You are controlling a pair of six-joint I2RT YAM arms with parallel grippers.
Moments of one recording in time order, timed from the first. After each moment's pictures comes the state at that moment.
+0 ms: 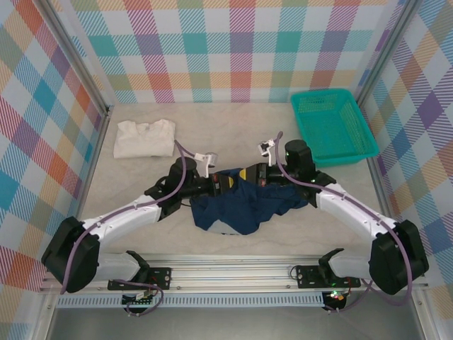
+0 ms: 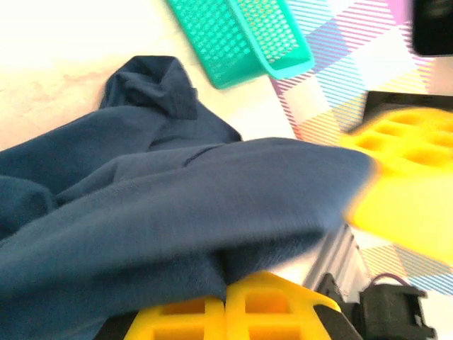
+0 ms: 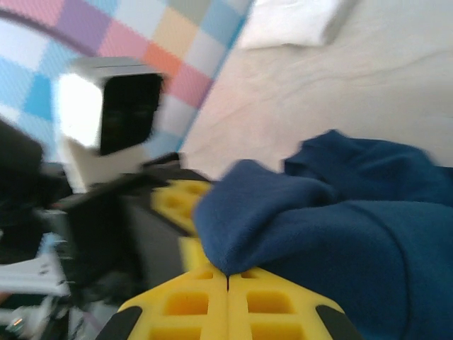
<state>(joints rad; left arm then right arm) -0.65 1.25 0.70 0.14 0.44 -0.71 0.50 1.23 0.82 -0.09 -0.68 0.58</state>
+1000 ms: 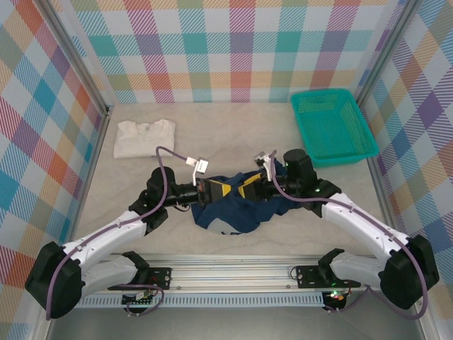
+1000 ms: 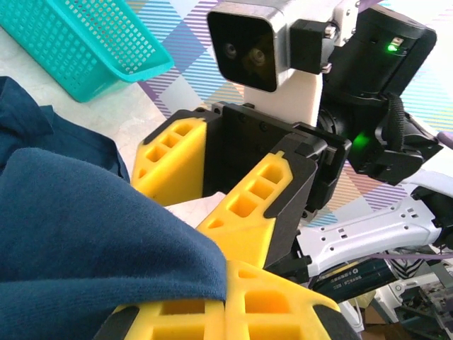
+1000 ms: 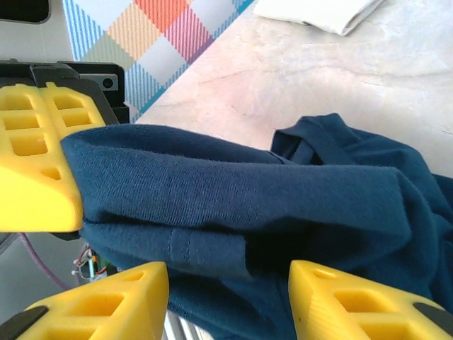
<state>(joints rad) -0.63 1.06 0.56 0.39 0.71 -0.75 0.59 1.14 0.78 -0.17 -0.69 0.25</state>
